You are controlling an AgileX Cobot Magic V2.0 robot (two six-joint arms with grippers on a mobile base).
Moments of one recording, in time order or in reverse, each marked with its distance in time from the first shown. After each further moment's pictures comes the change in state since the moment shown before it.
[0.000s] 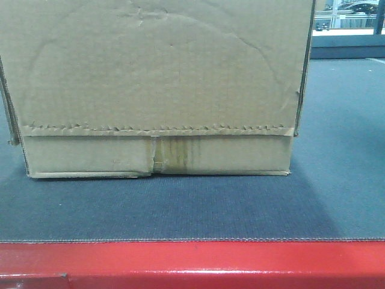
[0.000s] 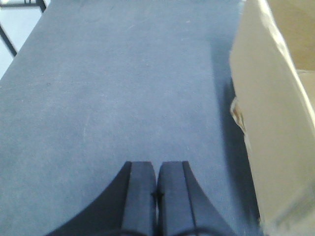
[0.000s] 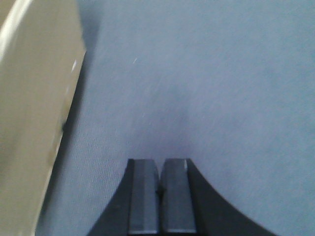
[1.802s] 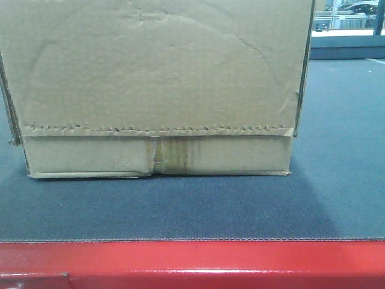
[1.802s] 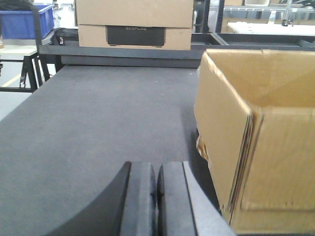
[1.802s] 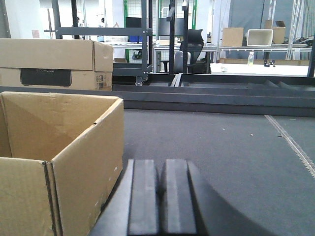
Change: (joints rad) left arm 0.000 -0.710 0.440 -0.114 -0.139 0.037; right arm -0.001 -0.961 0.518 0.000 -0.283 0.000
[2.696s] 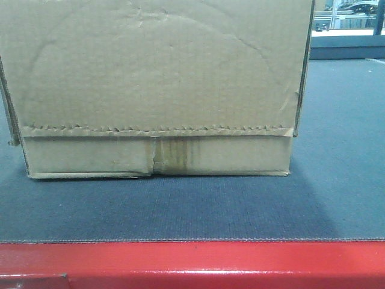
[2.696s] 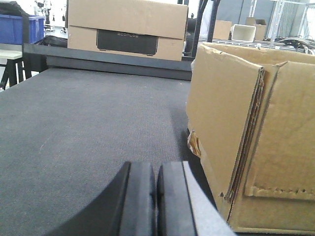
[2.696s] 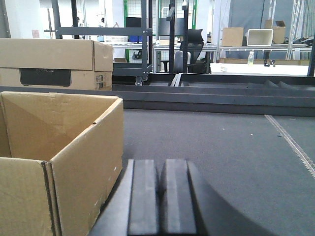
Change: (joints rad) left arm 0.000 -0.079 0.394 -0.115 -0.426 0.025; right arm 0.000 0.000 0.002 0.000 -0.002 0.000
